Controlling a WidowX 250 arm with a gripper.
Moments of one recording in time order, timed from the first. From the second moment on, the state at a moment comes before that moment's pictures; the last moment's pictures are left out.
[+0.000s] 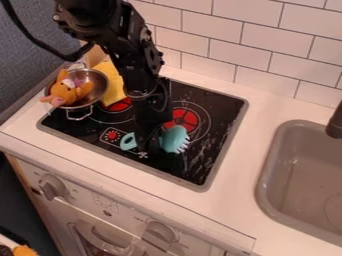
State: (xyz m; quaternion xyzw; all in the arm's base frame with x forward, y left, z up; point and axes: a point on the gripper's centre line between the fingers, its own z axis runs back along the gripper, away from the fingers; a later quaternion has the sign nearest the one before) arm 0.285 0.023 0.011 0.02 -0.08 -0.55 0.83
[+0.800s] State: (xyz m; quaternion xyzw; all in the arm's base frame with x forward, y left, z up) arm 0.324 0.035 0.064 0.08 -0.13 -0.55 0.82
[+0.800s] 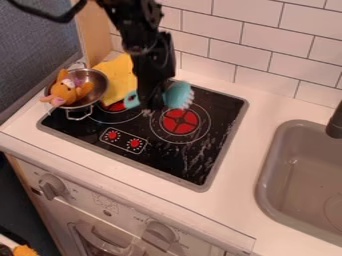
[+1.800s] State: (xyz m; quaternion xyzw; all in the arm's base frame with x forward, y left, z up) arm 0.412 0.021 0.028 0.06 -0.11 -0.58 0.80
